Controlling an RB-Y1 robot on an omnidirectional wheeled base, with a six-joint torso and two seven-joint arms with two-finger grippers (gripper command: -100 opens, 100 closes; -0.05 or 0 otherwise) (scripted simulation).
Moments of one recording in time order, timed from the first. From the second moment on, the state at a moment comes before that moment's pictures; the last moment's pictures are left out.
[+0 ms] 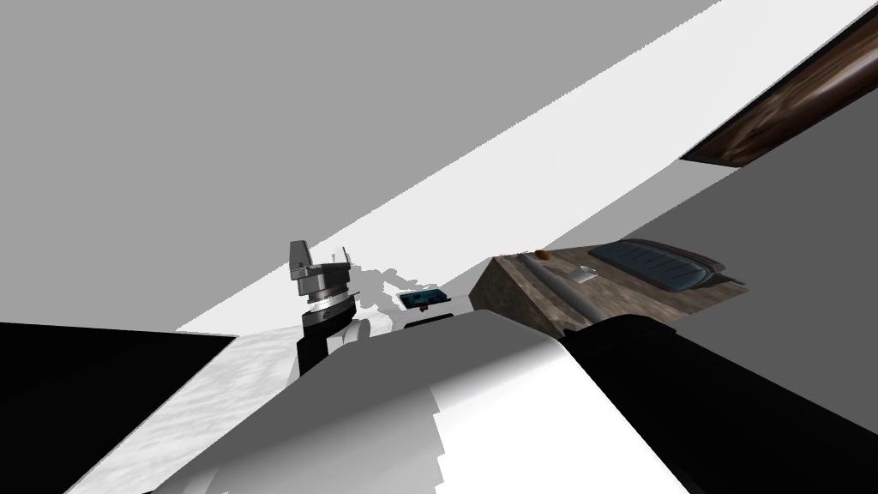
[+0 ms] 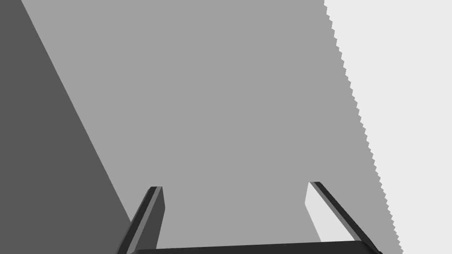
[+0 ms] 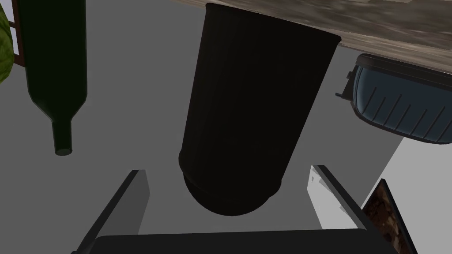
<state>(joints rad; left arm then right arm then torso) 0.53 -0.04 -0.04 -2.35 0.00 -0.48 0.03 0.31 -0.85 -0.04 -0.48 0.70 0.94 -0.68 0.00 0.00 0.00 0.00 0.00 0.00</state>
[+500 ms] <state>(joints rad) 0.53 -0.04 -0.04 -2.35 0.00 -0.48 0.03 0.30 -0.89 0.10 -0.46 0.57 0.96 -0.71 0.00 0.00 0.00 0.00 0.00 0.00</state>
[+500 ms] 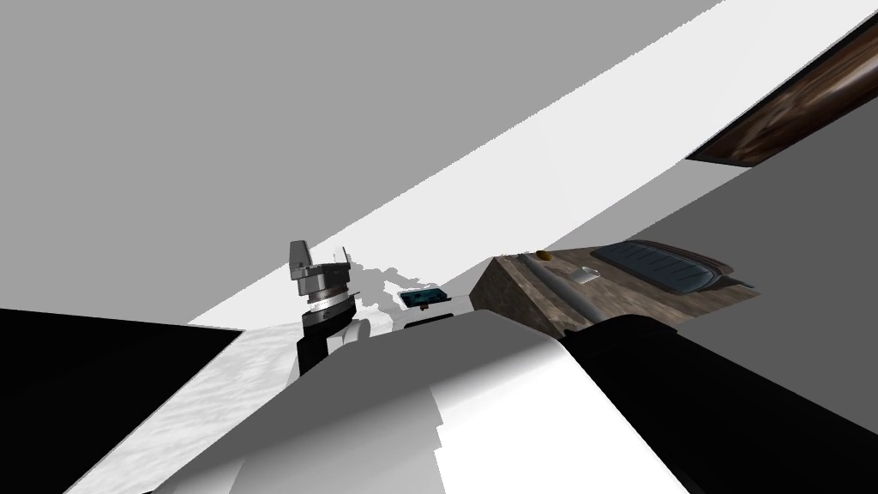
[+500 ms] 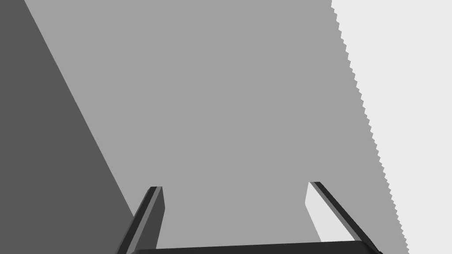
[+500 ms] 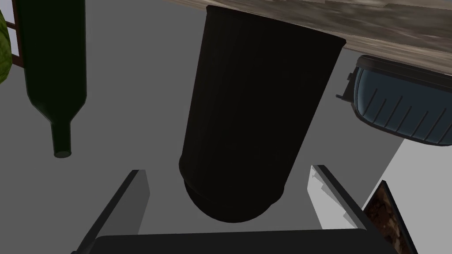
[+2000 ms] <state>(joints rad) 0.53 -0.04 -0.04 -2.35 0.00 -0.48 0.03 0.26 -0.96 0.42 -0.38 0.29 0.98 -0.78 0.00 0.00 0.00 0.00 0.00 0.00</state>
